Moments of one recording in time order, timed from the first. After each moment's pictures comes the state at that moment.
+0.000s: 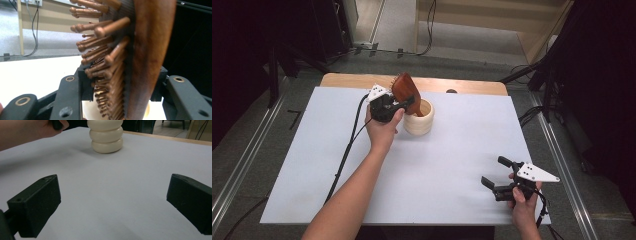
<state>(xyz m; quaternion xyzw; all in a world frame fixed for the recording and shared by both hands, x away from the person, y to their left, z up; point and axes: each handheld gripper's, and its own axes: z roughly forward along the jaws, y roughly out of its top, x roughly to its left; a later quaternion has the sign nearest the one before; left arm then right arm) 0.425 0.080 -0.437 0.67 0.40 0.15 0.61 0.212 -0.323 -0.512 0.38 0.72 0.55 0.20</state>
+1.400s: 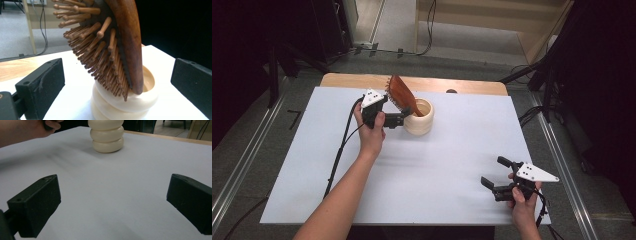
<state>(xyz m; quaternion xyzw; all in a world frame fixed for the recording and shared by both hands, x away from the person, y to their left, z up) 0.406 0.101 -0.435 0.71 0.37 0.18 0.57 0.212 -0.322 -0.513 0.38 0.72 0.55 0.20</state>
